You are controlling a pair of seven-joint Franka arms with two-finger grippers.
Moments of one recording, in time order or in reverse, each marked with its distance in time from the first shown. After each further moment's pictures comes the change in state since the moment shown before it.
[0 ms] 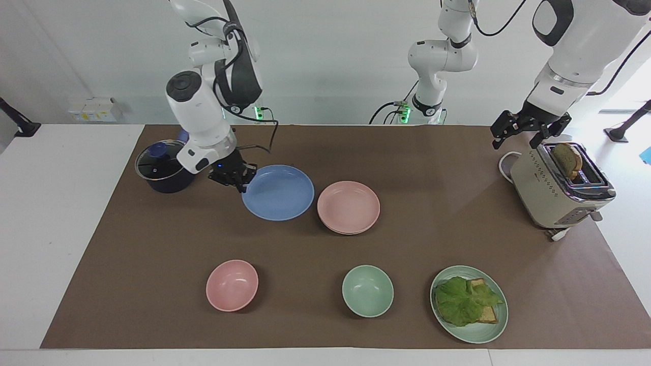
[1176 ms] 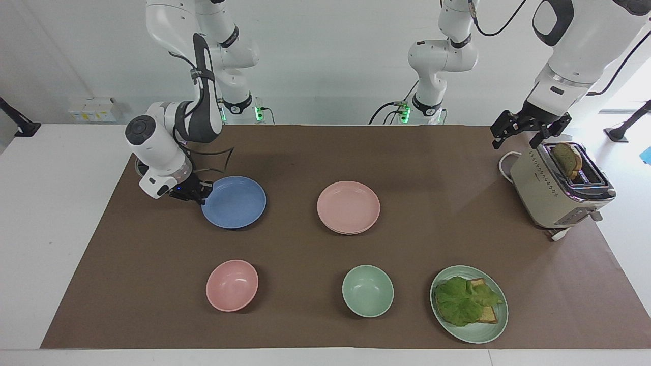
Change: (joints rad) left arm 0.000 0.000 0.000 0.000 0.000 0.000 0.000; right arm -0.481 -0.064 -0.039 -0.146 -0.051 -0.078 -0.739
